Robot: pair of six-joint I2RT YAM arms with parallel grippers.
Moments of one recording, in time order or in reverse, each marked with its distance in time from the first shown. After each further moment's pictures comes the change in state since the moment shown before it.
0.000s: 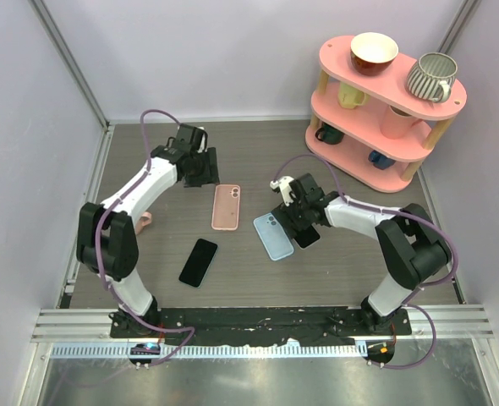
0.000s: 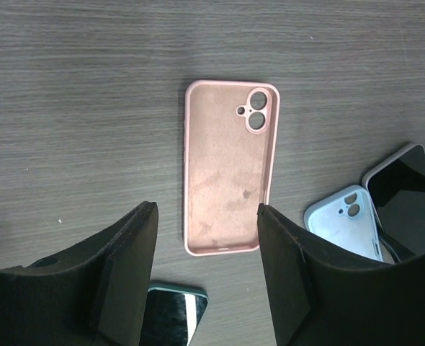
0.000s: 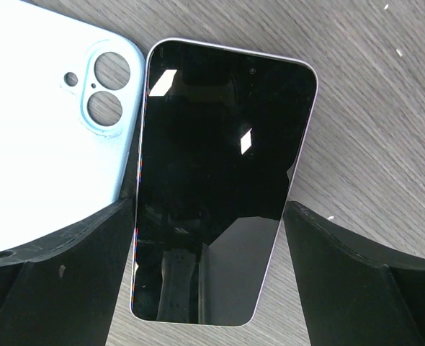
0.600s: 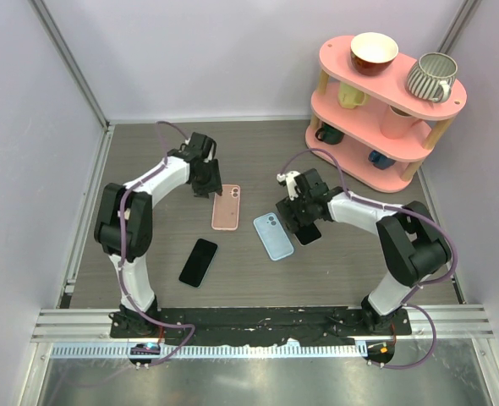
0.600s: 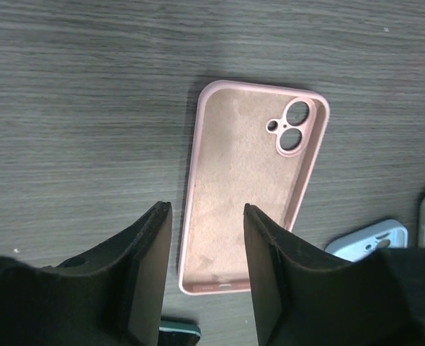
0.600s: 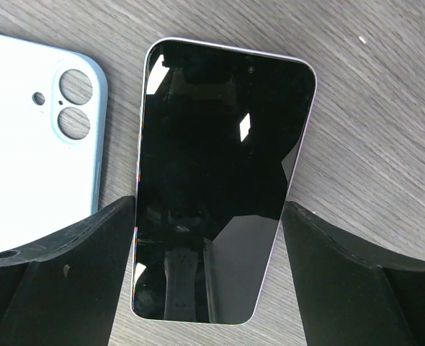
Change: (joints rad) left arm -0.001 0.195 0.023 0.027 0.006 -0.083; right arm -0.054 0.014 0.028 -0.009 -0.026 0.050
